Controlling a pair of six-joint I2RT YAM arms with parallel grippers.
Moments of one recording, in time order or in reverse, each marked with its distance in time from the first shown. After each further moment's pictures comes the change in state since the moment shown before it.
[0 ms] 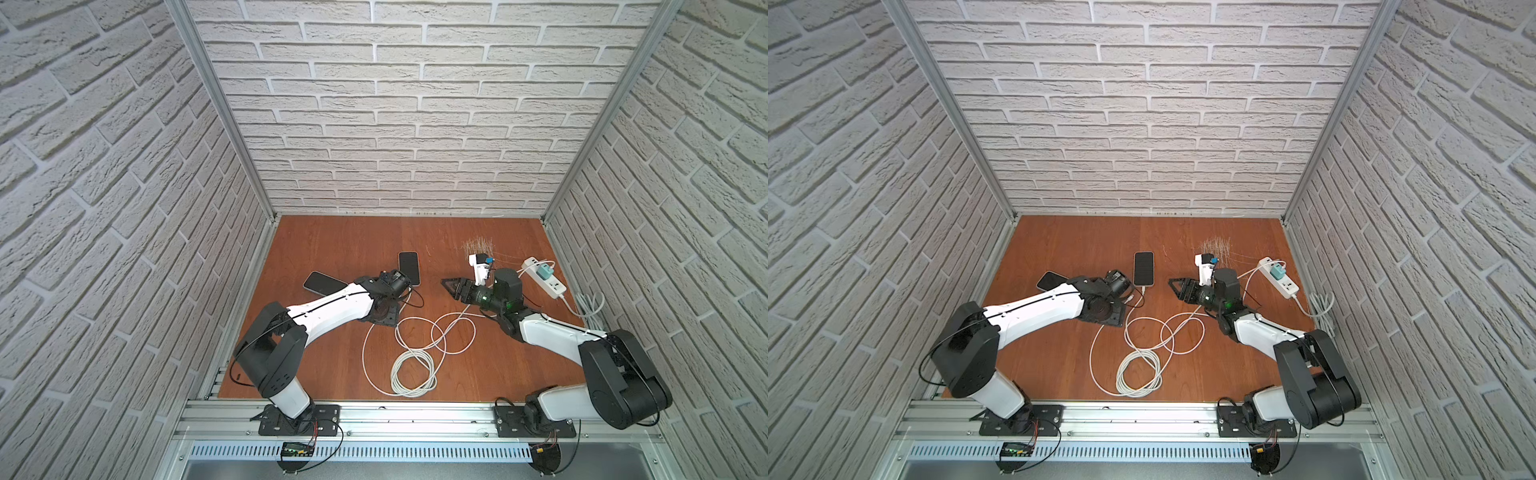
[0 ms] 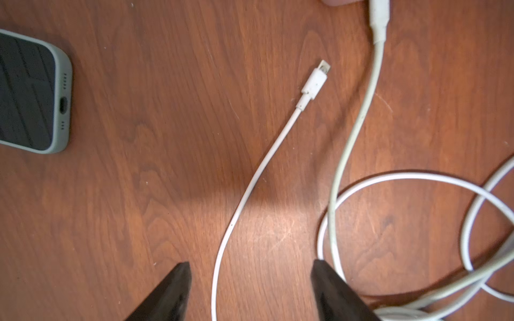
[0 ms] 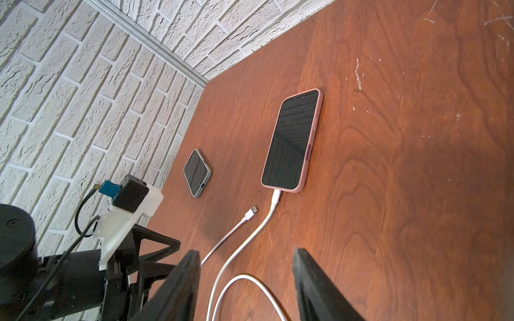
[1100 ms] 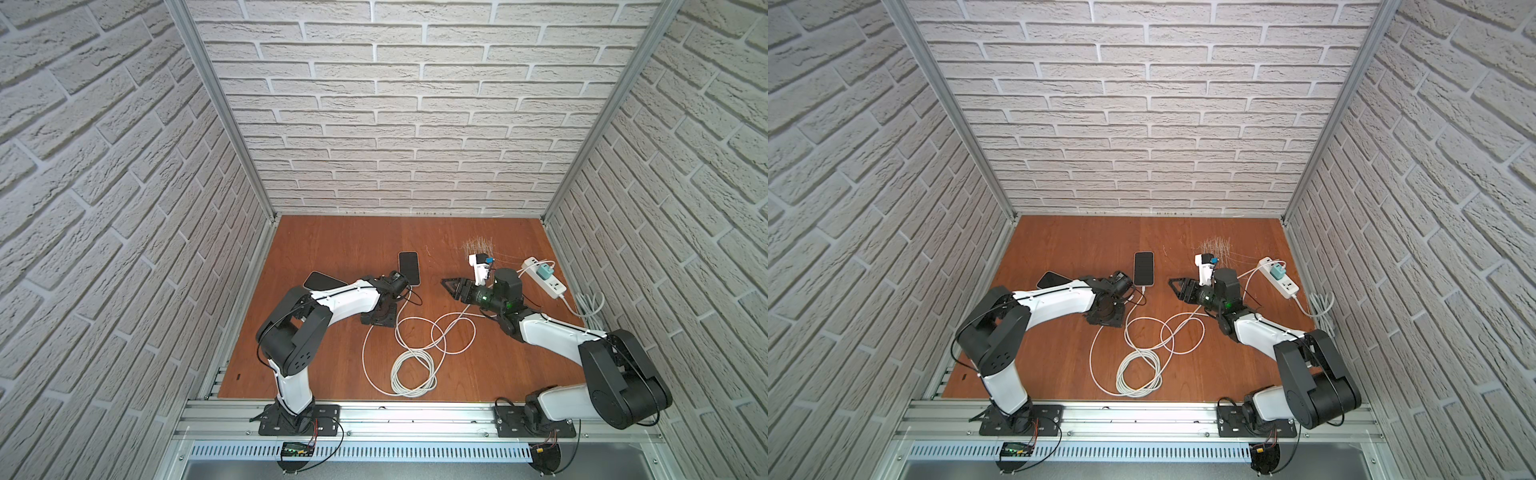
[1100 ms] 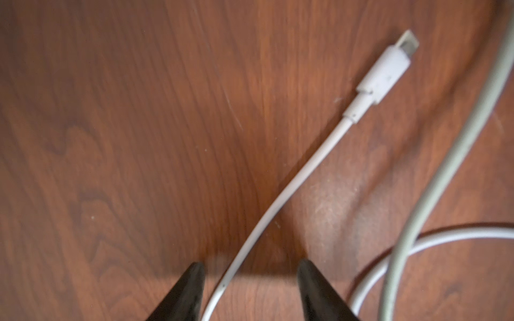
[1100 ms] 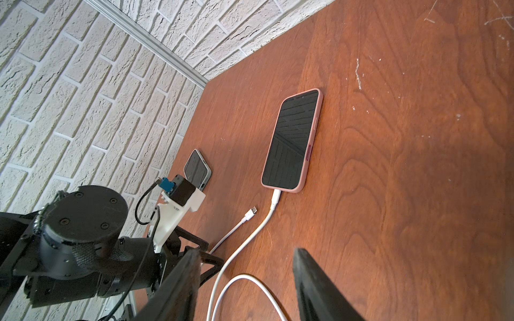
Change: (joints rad) left arm 0.060 0.172 0.013 0.070 0.064 -0.005; right arm 0.000 0.000 0.000 0.000 0.000 0.000
